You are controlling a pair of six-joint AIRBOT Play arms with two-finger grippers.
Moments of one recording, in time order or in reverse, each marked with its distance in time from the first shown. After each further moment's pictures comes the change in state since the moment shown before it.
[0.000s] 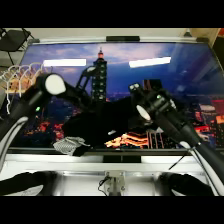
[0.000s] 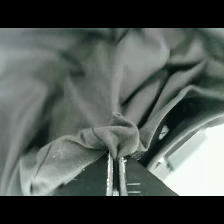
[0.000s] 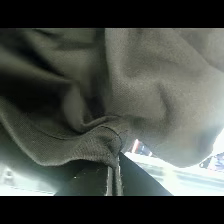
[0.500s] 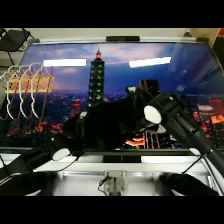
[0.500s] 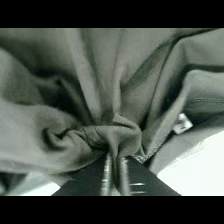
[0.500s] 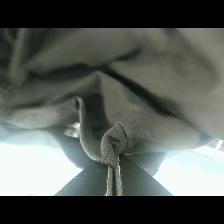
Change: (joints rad) left arm -0.372 0.338 -0.731 0.156 0.638 -0.671; right arm -0.006 0.068 -0.031 0.294 -0.067 0.024
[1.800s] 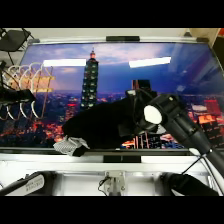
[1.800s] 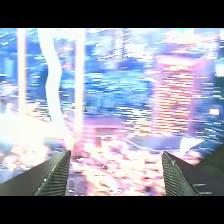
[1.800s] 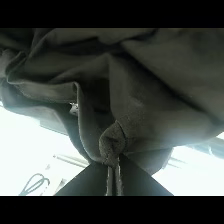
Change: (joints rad) left arm 1.210 -0.255 0.645 0.087 -0.647 0.852; right arm 0.000 0.002 -0.009 0.060 0.034 0.016
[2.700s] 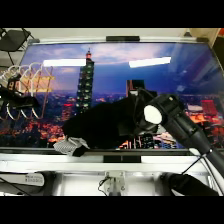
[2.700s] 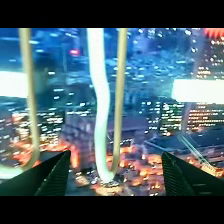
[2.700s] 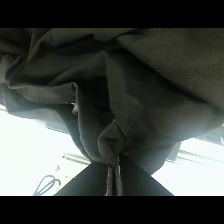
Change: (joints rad) left arm 0.124 -0.360 0.121 -0.060 -0.051 0.211; right arm 0.000 0.000 0.000 0.008 0.008 0.088
